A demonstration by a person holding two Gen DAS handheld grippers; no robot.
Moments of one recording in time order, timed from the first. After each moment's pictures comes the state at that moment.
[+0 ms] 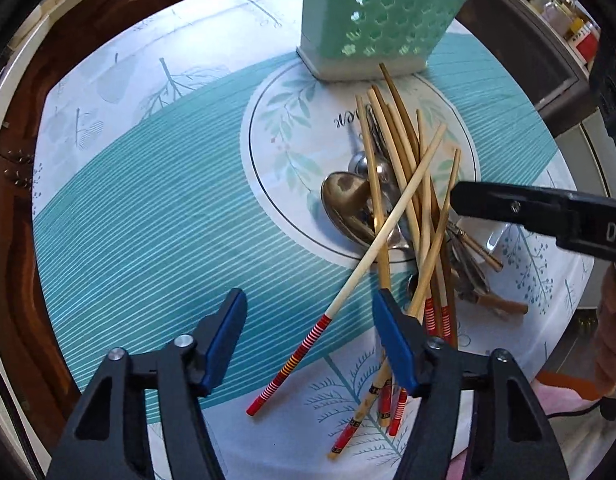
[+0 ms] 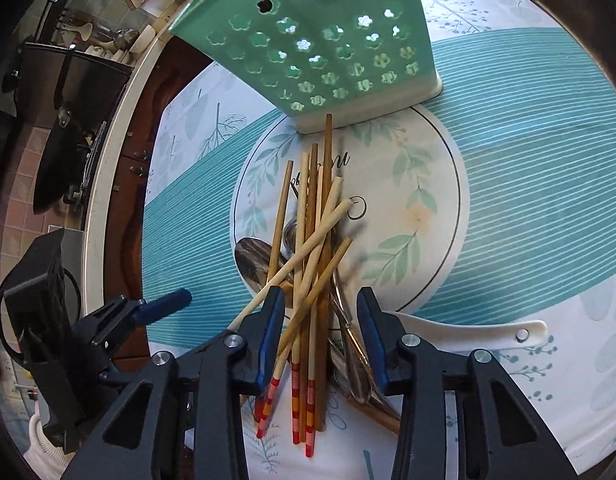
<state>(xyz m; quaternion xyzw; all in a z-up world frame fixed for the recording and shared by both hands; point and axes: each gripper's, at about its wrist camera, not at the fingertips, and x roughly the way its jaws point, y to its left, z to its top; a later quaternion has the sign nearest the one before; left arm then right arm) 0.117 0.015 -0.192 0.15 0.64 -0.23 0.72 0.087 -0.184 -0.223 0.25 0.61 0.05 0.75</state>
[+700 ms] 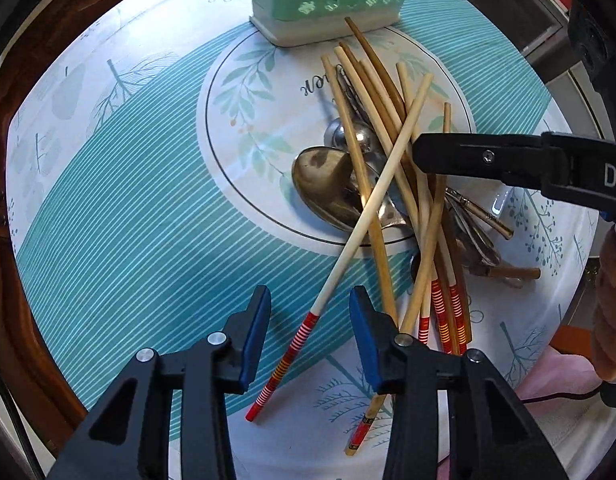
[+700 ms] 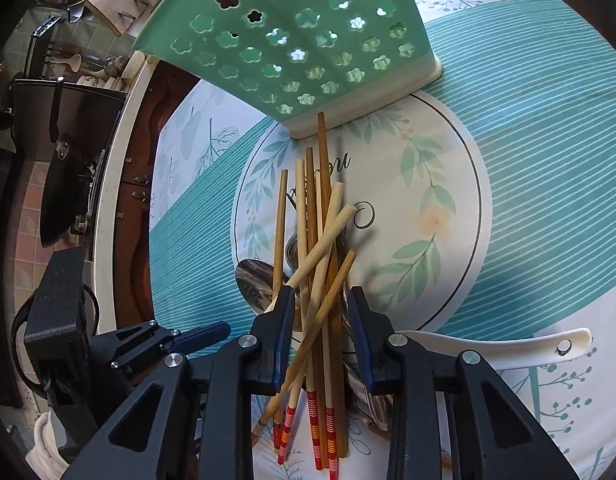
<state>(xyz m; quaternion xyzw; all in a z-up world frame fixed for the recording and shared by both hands) 0.123 -0.013 -0.219 0.21 0.66 -0.27 0.68 0.104 -0.182 -0.249 0.31 0.59 0.04 0.74</state>
